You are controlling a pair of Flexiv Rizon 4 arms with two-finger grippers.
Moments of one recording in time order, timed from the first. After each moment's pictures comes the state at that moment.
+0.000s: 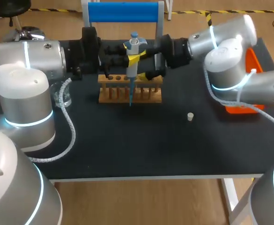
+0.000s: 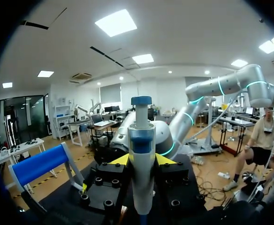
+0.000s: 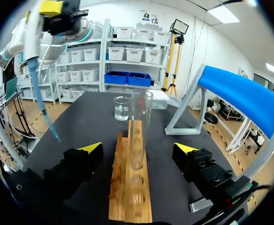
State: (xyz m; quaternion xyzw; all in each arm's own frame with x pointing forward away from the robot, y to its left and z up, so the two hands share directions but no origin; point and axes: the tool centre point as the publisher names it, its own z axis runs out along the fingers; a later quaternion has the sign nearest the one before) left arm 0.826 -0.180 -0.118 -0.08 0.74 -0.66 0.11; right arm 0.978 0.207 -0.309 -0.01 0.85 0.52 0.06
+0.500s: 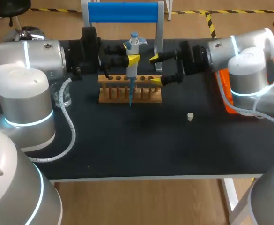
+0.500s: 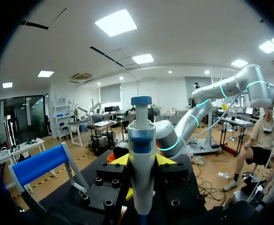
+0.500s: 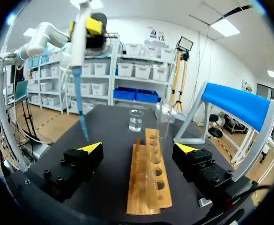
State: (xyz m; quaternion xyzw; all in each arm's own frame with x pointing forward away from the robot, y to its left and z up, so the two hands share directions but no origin) left arm 0.826 -0.180 -0.118 -0.08 0.74 -0.66 0.11; right arm 0.936 0.170 -0.291 -0.04 0.80 0.59 0.04
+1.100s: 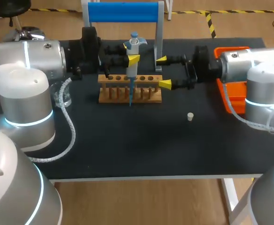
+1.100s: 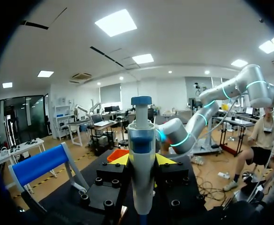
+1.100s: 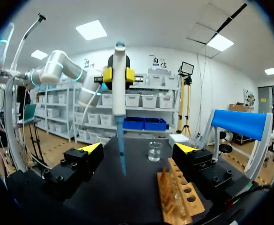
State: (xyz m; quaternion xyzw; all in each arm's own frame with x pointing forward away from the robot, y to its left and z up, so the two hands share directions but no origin) left arm 0.826 -0.180 -0.118 -0.08 0.74 -0.66 0.11; right arm 0.861 0.162 -0.226 -0.02 0.71 0.70 -0.02
